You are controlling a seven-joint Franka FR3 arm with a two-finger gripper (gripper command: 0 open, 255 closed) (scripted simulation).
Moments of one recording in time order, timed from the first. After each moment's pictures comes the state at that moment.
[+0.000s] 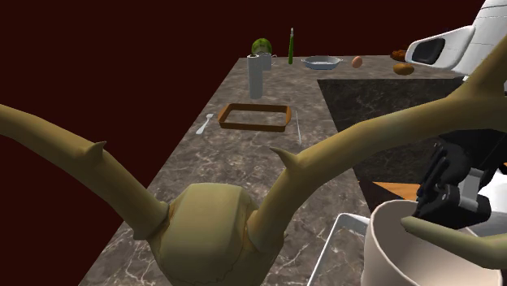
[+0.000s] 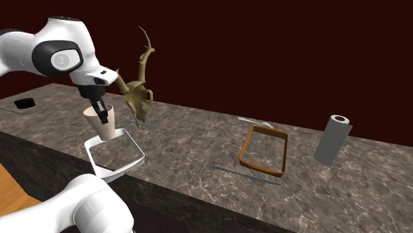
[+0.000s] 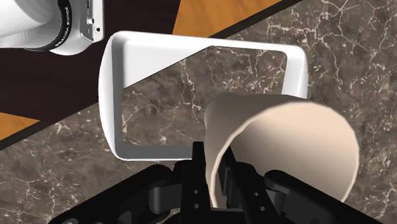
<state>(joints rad) 0.41 -1.12 0.46 -2.37 0.53 1.40 0.54</state>
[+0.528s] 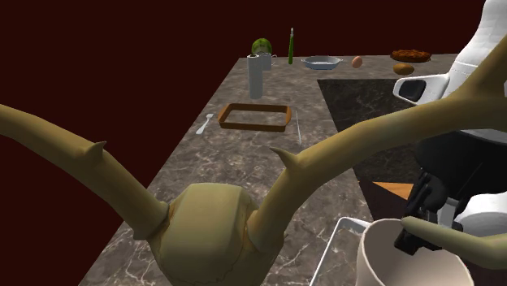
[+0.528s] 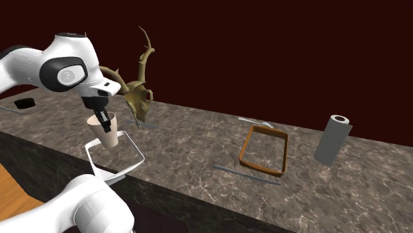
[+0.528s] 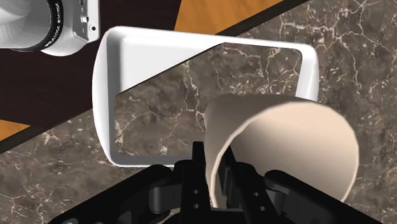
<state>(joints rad) 0.43 -1.17 0.49 -2.48 0.56 1.46 0.52</state>
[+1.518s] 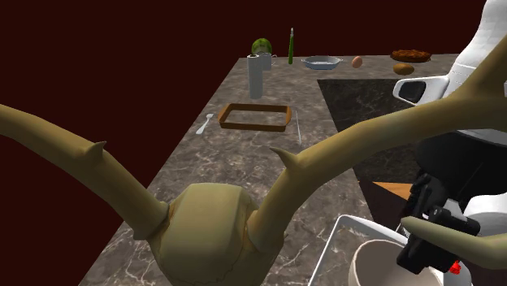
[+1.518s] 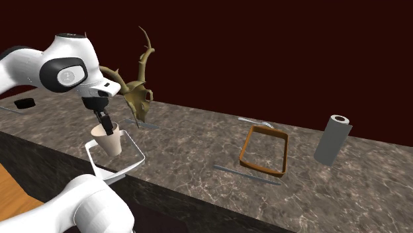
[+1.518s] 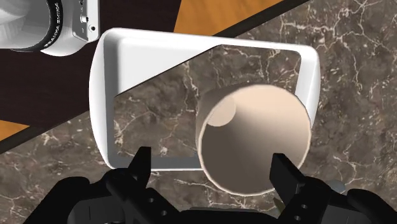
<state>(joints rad) 0.43 -1.17 0.49 -2.49 0.56 1.46 0.52</state>
